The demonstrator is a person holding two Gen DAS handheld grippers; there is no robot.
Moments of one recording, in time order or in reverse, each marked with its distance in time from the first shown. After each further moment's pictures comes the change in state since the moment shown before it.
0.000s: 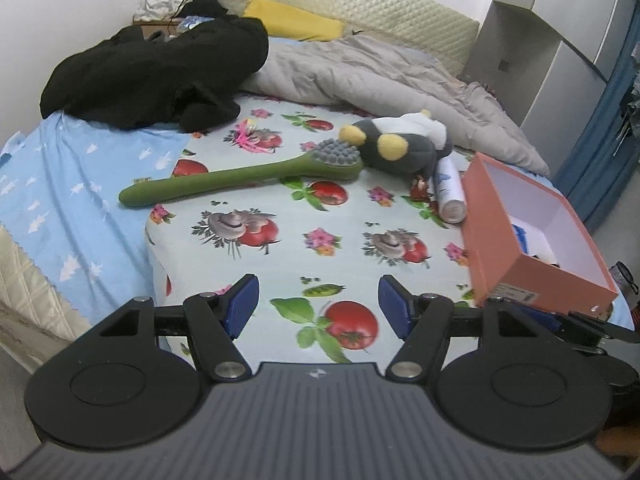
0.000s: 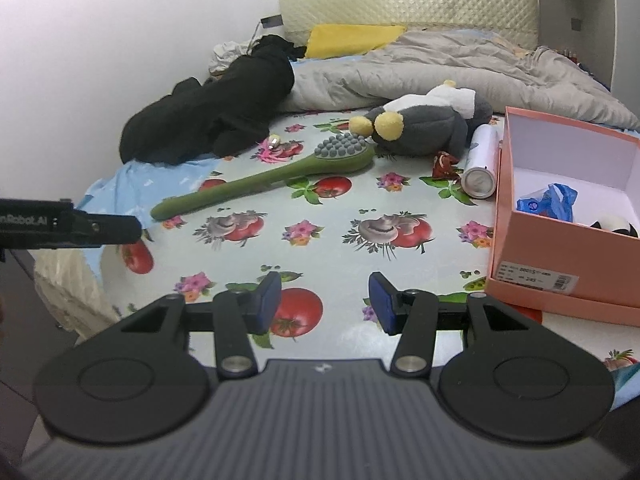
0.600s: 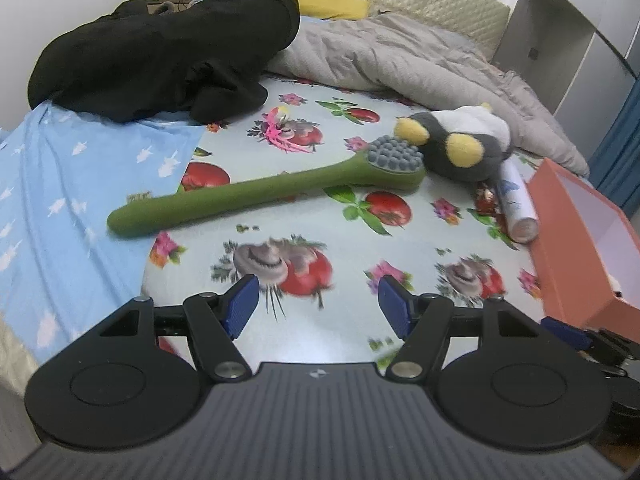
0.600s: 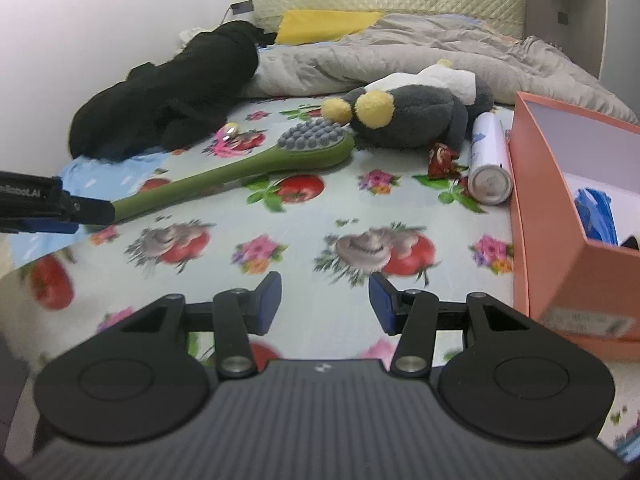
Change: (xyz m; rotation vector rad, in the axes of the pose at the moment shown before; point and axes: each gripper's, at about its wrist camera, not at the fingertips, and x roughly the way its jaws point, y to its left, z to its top) left arm 0.134 0.061 0.056 -0.016 0.060 0.047; right arm 0.113 -0.009 0.021 0.004 0.016 -0.104
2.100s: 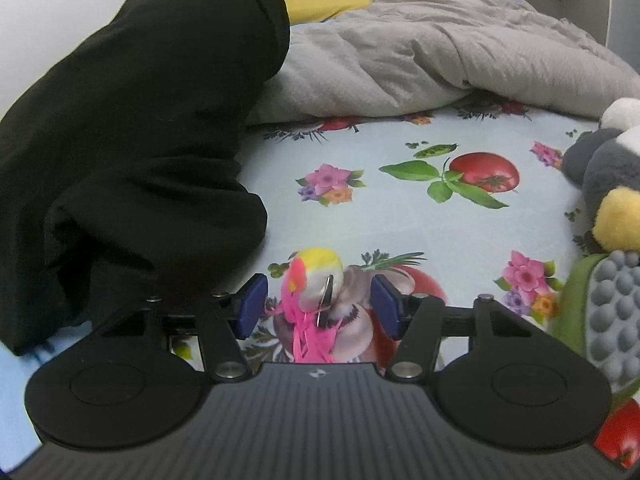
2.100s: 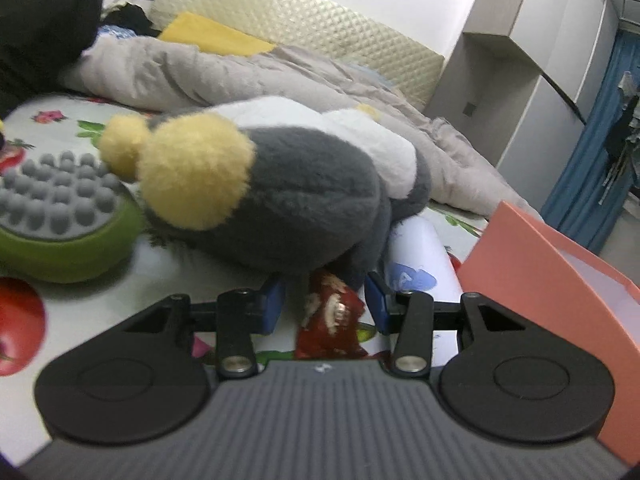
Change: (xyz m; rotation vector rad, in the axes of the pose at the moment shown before) left arm 0.329 0.023 0.194 0.273 -0.047 0.191; right arm 0.228 -0.056 0.091 -0.212 -0.138 -0.527
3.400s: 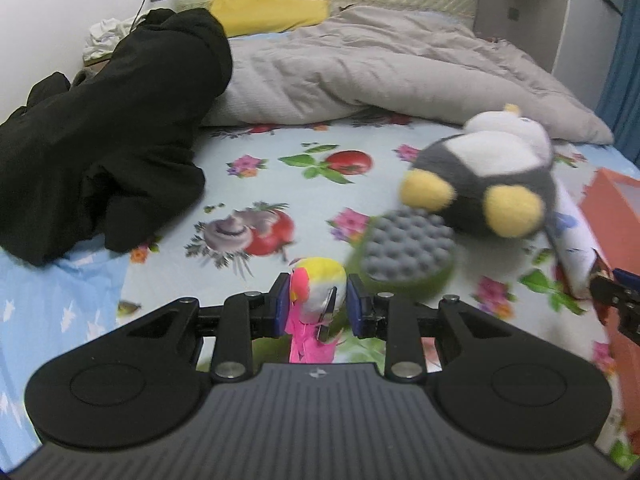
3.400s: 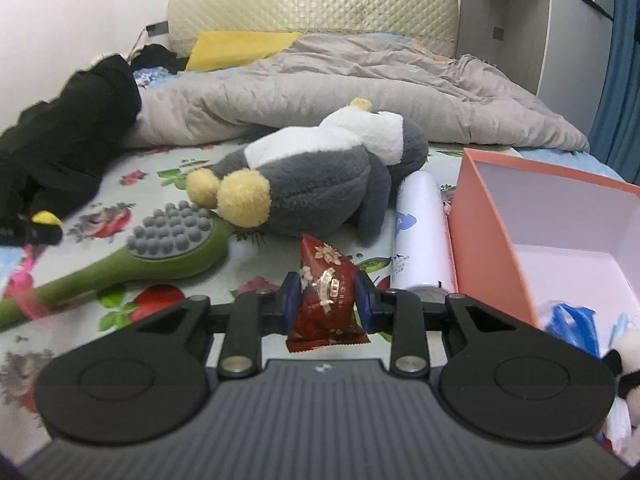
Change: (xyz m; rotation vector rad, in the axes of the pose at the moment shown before) left arm -0.176 -0.054 -0.036 -0.050 0.005 -0.147; right arm -0.107 -0.077 0.011 0.267 0.118 0.301
